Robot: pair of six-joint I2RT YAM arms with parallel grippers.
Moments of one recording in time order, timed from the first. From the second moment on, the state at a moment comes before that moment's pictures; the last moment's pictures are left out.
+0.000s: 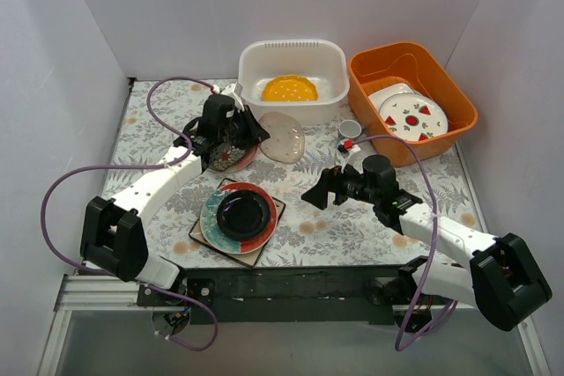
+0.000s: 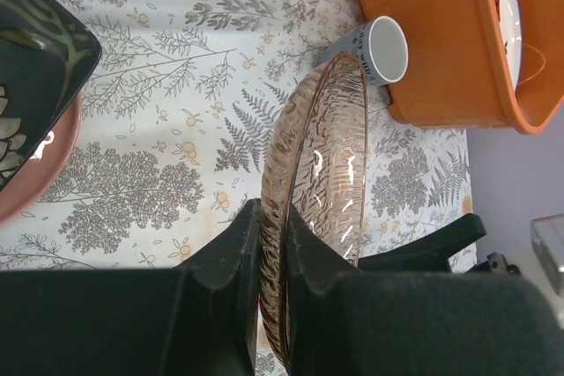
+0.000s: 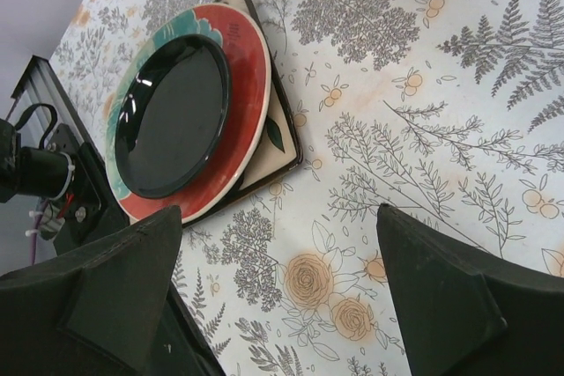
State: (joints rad) left arm -0.47 1.45 1.14 -0.21 0.17 -0.68; right arm 0.58 1.12 0.48 0.26 -0.46 0.43
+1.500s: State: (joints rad) left arm -0.37 1.90 1.65 -0.11 0.36 -0.69; right arm 0.56 1.07 0.36 0.29 -0.48 0.44
